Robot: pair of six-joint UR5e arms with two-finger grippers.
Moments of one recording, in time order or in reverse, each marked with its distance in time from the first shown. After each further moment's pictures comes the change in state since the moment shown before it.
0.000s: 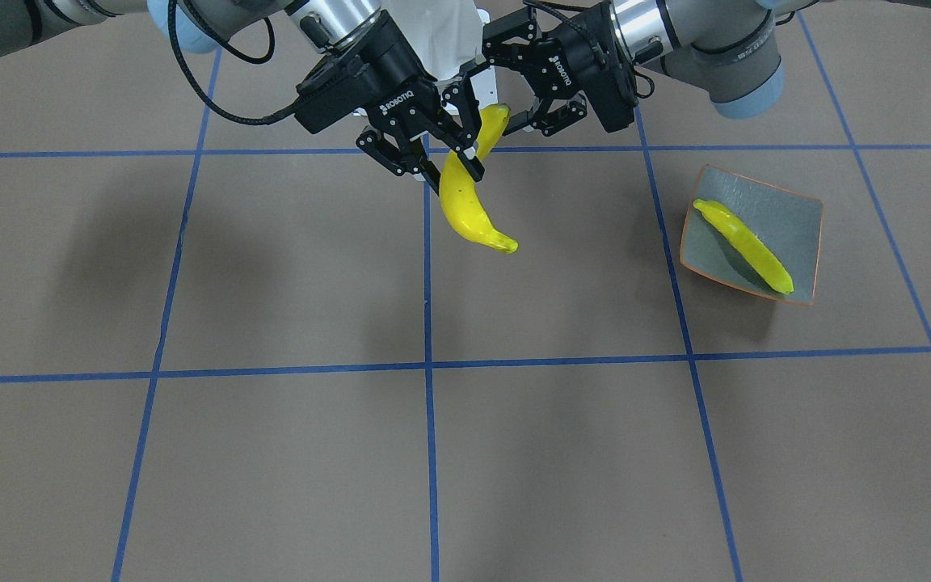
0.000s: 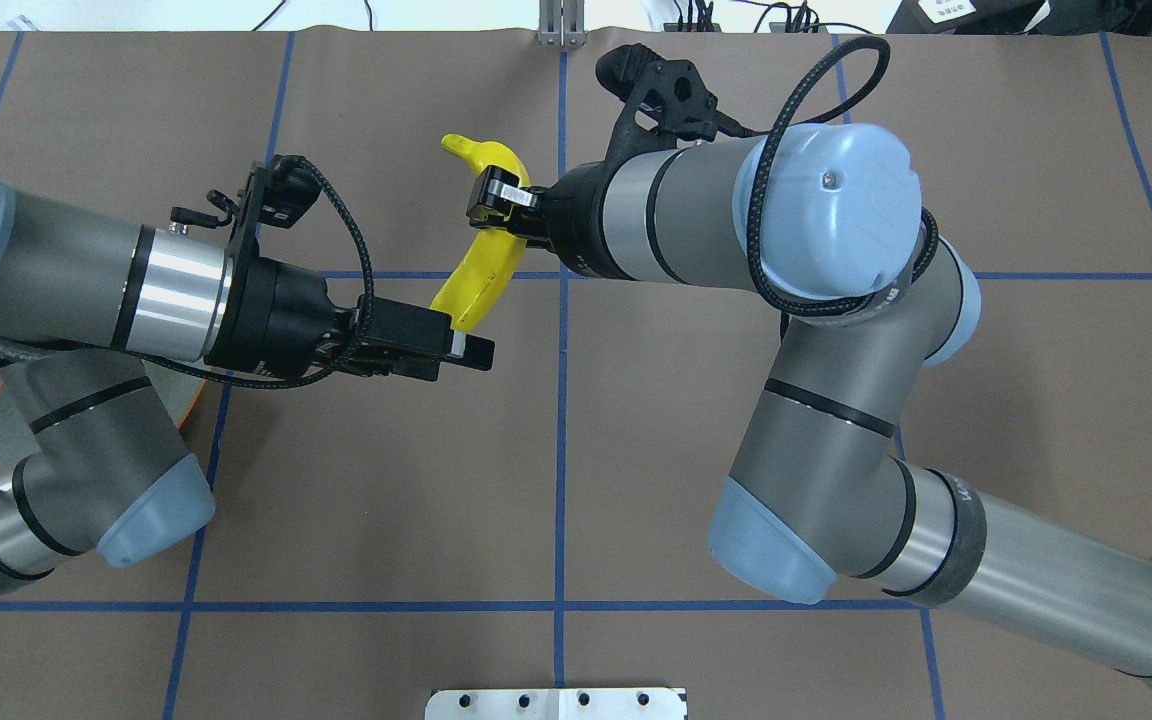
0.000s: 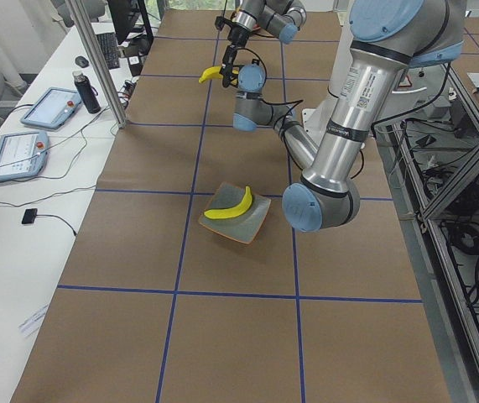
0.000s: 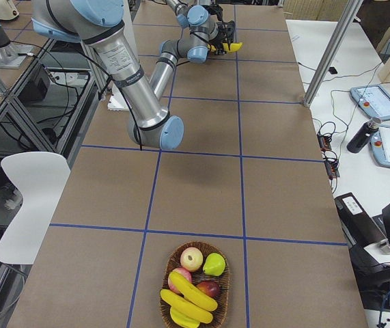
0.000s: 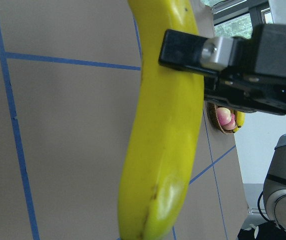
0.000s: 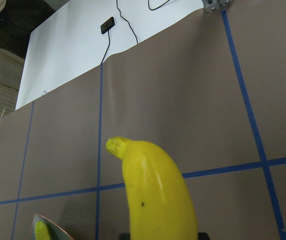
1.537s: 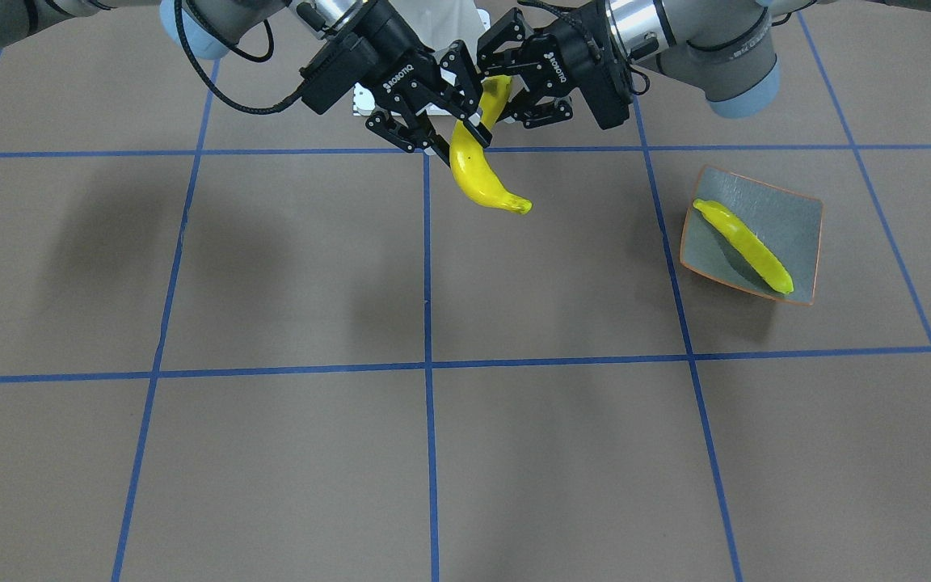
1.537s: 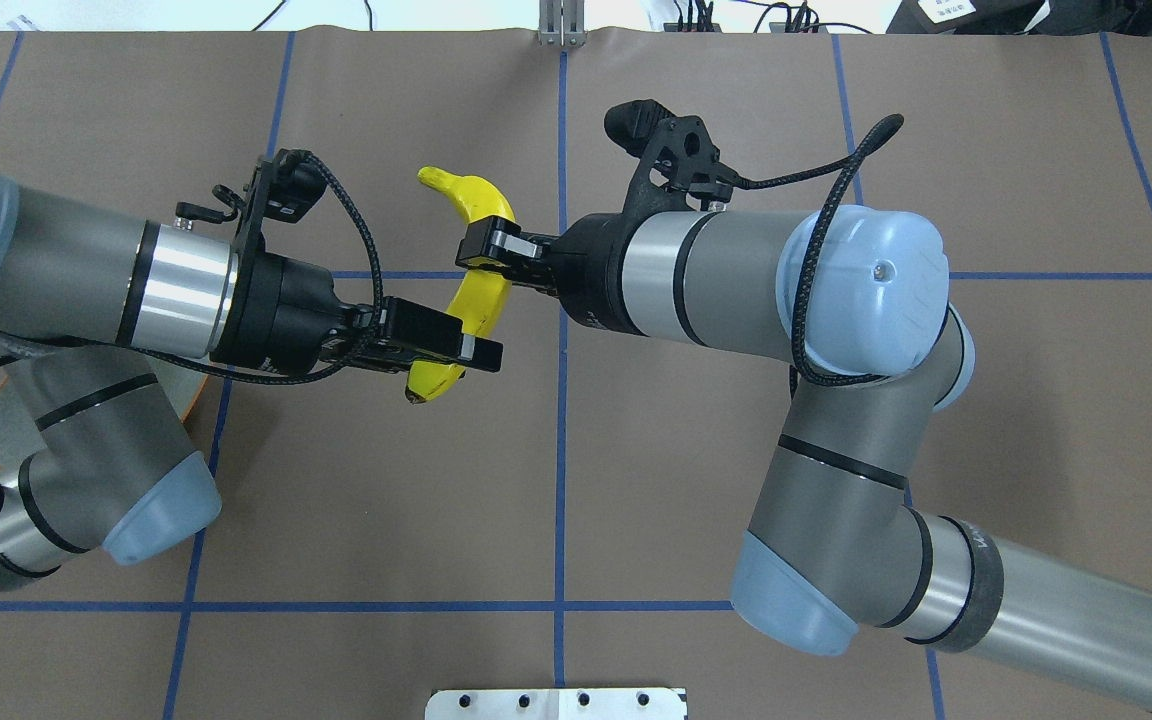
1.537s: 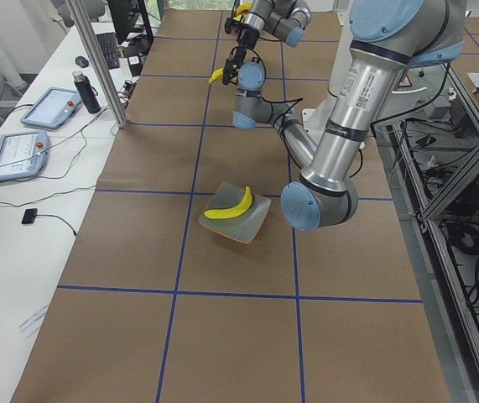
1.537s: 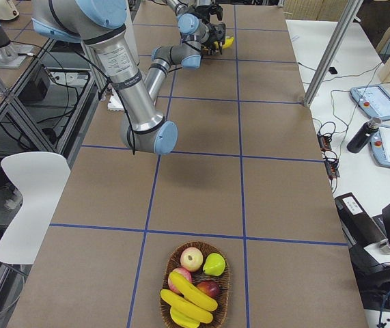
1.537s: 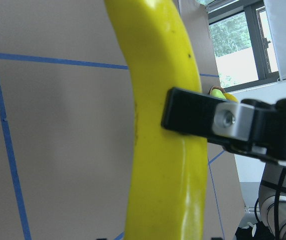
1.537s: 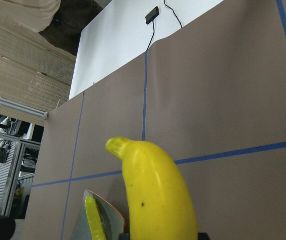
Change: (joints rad) left arm -0.001 -0.014 0.001 -0.001 0.003 0.004; right arm -0.046 -0.062 0.029 0.134 -0.020 0.002
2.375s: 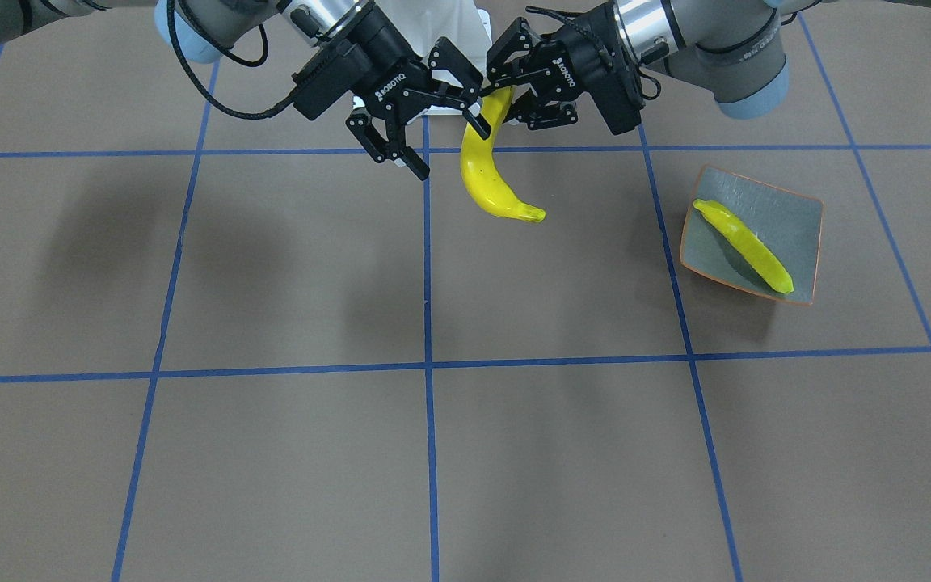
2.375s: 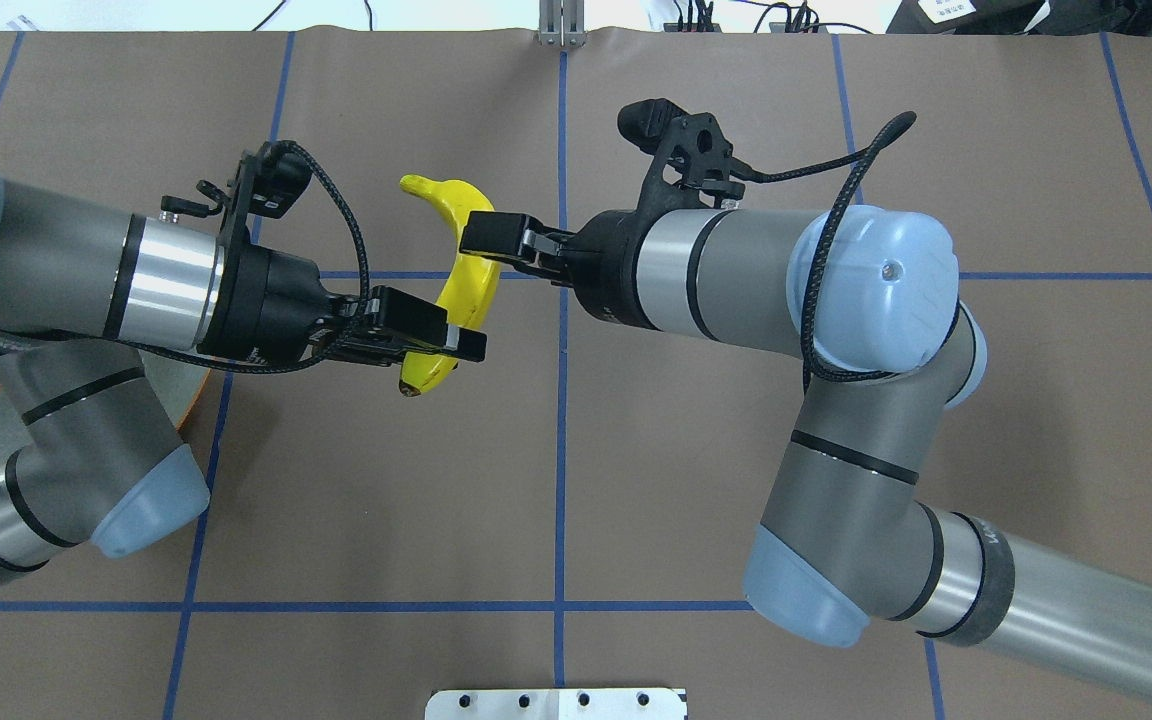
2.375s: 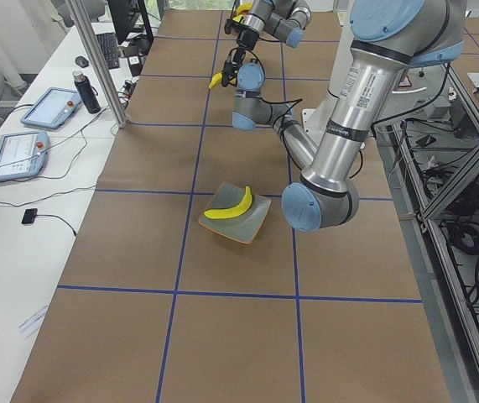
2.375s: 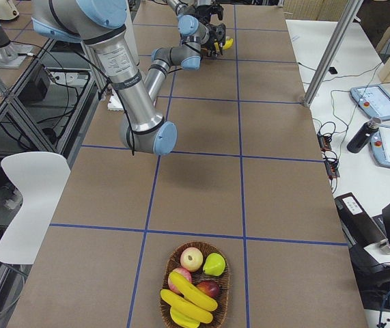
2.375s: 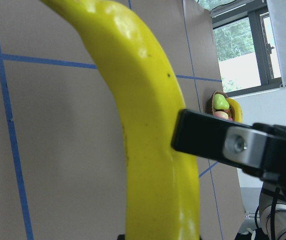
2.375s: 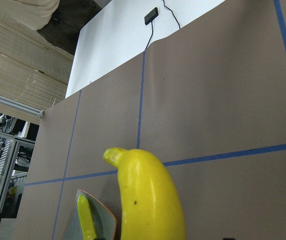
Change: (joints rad) left arm -0.020 0.023 -0.001 0.004 0.001 -0.032; right arm 0.022 -0.029 0.004 -0.006 -0.002 -0.040
